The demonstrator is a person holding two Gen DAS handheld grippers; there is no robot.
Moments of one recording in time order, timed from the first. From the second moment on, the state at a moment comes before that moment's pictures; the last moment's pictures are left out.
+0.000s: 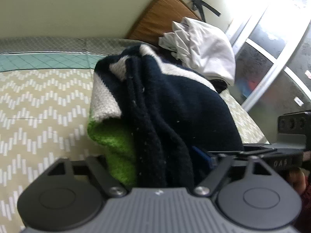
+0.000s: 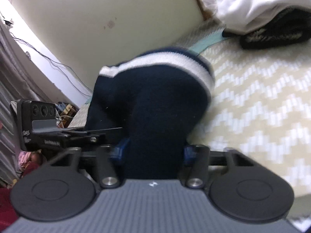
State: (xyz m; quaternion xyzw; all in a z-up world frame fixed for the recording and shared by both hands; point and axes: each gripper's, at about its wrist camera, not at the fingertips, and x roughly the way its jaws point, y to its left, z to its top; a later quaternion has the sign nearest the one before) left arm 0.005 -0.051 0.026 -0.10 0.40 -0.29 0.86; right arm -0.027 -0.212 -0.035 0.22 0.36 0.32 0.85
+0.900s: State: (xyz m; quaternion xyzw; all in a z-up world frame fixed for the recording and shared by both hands) left arm 0.004 0.259 0.222 -0.14 0.17 -0.04 0.98; right arm 0.075 0.129 0.190 0.04 0.18 0.52 0.83
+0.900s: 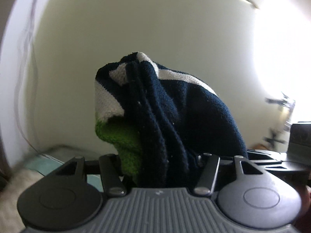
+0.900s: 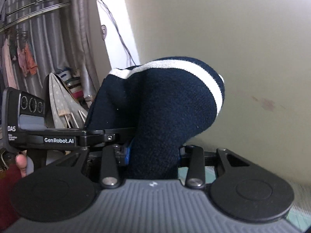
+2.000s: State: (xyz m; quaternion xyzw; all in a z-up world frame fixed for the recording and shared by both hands) left arm 0.050 0.292 0.042 -0.12 0.25 0.21 0.94; right arm 0.114 0.146 0.003 0.14 0.35 0.41 0.83
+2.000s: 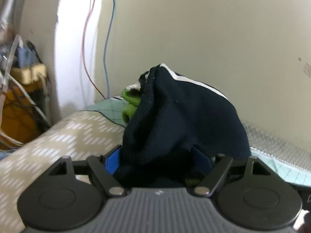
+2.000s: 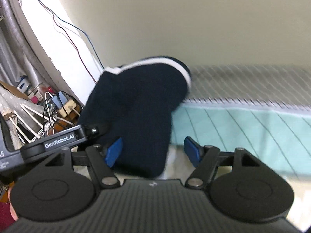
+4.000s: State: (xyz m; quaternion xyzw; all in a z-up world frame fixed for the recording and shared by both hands) left arm -0.067 0.143 0.041 -0.07 0.23 0.31 0.92; right arm -0.028 0.054 0.009 0.07 0.24 0.38 0.89
